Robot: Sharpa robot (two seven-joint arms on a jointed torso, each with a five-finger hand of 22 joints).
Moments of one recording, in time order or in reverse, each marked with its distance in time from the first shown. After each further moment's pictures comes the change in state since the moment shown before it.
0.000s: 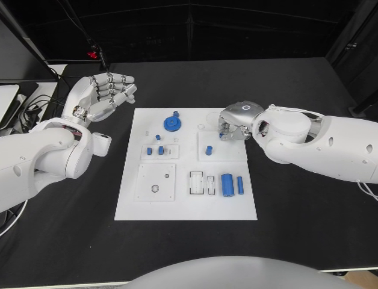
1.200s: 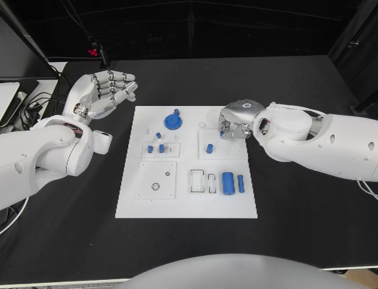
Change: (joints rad) left arm 0.000 0.002 0.000 -0.003 0.000 0.001 -0.007; left_hand 0.000 0.000 0.000 0.000 0.004 0.000 0.000 0.000 0.000 0.000 0.000 0.004 0.000 0.000 0.000 0.007 -0.001 0.000 0.000 0.000 0.000 0.000; right arm 0.001 0.002 0.001 0.000 0.025 -0.003 0.008; right_hand 0.003 -0.010 0.054 -0.004 0.000 0.024 -0.008 -0.005 -0.001 0.022 -0.008 -0.022 0.000 0.004 -0.004 -0.005 0.000 0.000 0.004 -0.004 -0.005 0.001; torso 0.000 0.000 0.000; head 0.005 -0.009
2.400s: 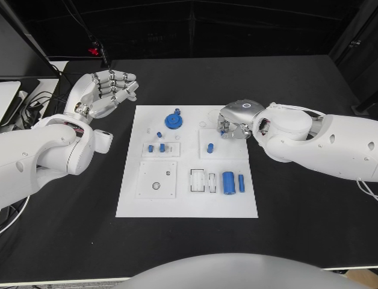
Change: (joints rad) left arm 0.000 0.001 0.000 -0.001 0.000 0.002 -0.008; left_hand 0.004 0.004 -0.005 0.000 0.000 0.000 0.000 0.004 0.000 0.000 0.000 0.005 0.000 0.000 0.000 0.000 -0.001 0.000 0.004 -0.004 0.000 -0.001; right arm -0.002 0.005 -0.001 -0.001 0.012 -0.010 0.013; right_hand 0.023 -0.029 0.056 0.001 0.000 -0.003 0.009 -0.026 -0.002 0.015 0.006 -0.024 -0.001 0.000 0.000 0.000 0.000 0.000 -0.004 -0.004 0.000 0.000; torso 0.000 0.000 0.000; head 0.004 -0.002
